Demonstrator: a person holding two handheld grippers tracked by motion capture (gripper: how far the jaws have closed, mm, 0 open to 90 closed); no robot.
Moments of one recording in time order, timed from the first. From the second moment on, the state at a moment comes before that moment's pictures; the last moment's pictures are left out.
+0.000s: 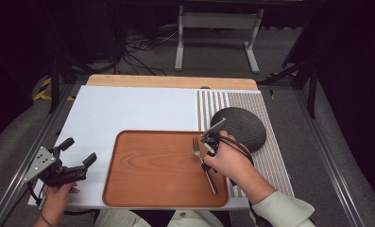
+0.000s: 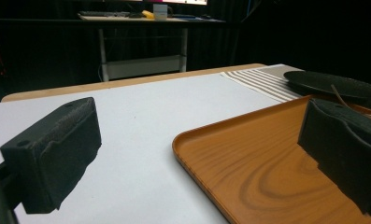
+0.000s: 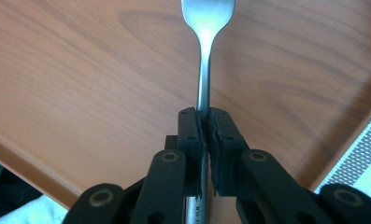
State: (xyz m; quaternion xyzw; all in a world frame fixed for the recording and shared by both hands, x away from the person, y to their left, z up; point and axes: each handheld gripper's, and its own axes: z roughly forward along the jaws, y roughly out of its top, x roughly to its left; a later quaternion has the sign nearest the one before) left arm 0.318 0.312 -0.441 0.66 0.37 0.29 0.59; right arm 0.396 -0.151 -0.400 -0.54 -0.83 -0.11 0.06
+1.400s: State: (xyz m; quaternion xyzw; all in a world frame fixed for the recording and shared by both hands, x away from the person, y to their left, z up) left arm 0.318 0.312 -0.441 0.66 0.37 0.29 0.59; right arm 0.400 -0.153 -0.404 -0.56 -0.81 -0.16 0.06
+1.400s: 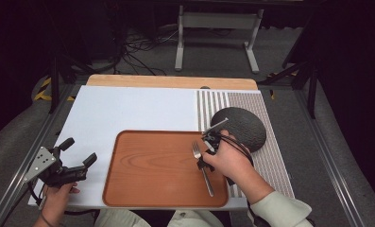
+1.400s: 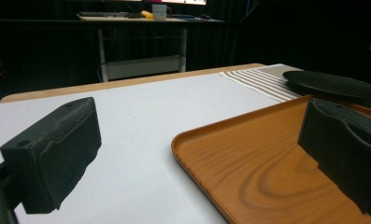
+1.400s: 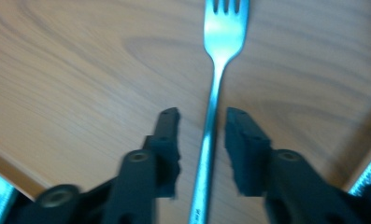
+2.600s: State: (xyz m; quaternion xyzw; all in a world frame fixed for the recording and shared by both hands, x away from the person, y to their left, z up) left arm 0.318 0.312 -0.441 0.66 0.37 0.29 0.59; right arm 0.409 -0.147 -0.413 -0.22 -0.90 -0.36 -0.11
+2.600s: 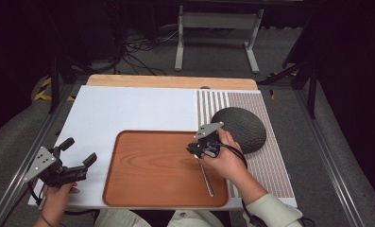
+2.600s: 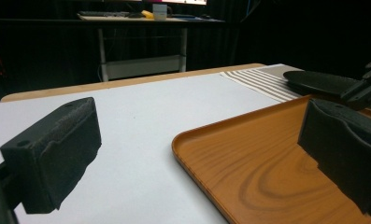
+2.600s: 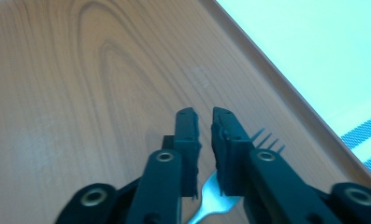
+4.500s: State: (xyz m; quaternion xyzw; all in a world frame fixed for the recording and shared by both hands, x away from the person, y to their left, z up) left arm 0.318 0.312 -0.441 0.66 0.36 0.29 0.59; right arm 0.424 -0.160 -0.438 -0.25 -0.92 -0.28 -0.13
